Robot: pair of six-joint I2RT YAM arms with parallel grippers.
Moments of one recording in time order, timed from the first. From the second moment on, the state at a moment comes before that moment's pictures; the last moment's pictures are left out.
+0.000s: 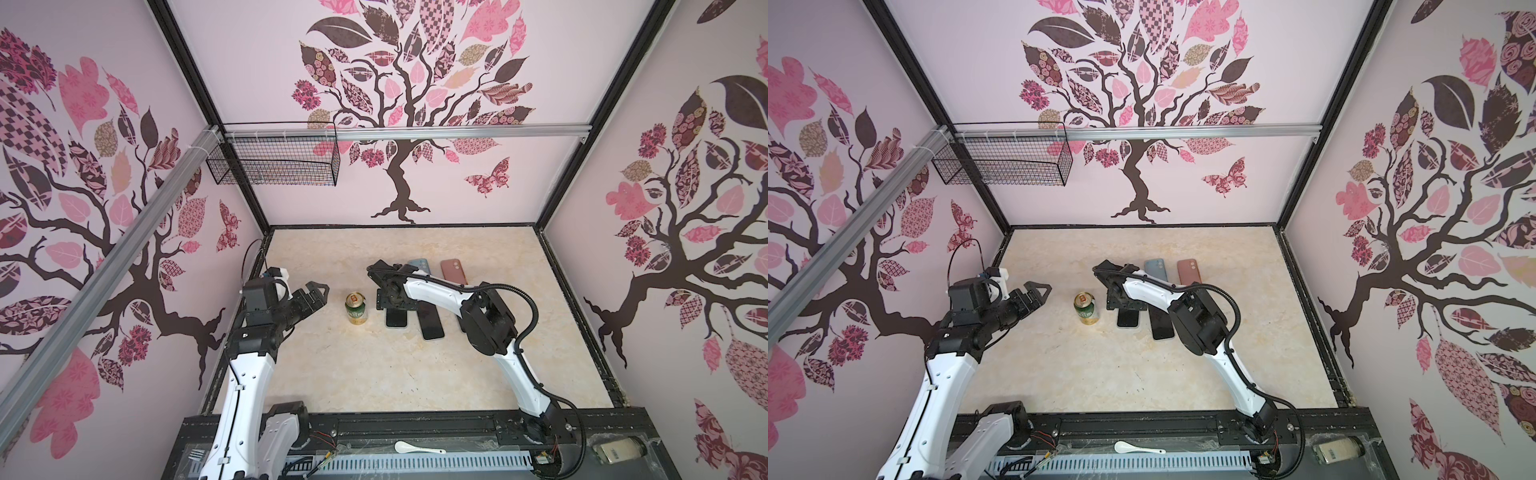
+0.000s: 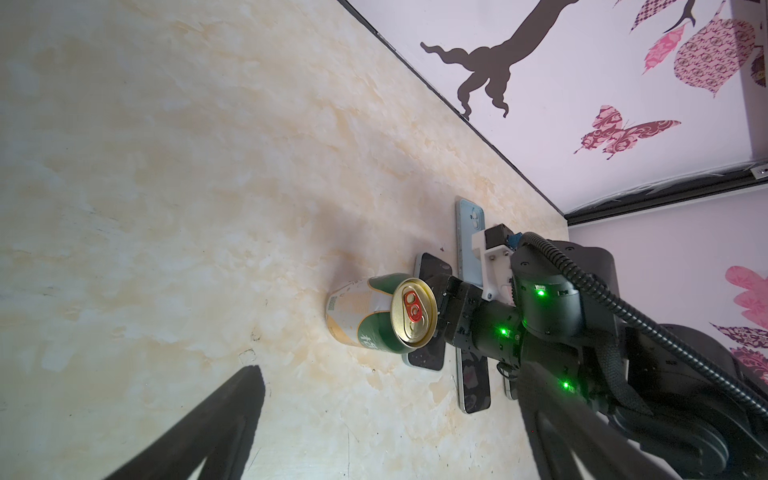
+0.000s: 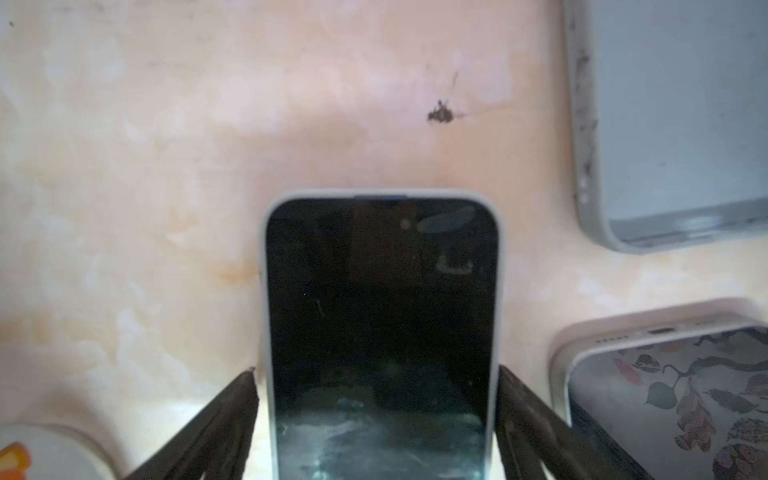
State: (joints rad) left arm 0.11 0.87 0.81 -0.60 0.40 -0.53; right arm 0.81 2.36 1.93 -0.88 0.22 0.83
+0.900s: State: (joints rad) left arm 0.09 0.71 0.80 -0.61 0.42 -0.47; right arm 0.78 2.10 1.63 -0.72 0.13 0.83
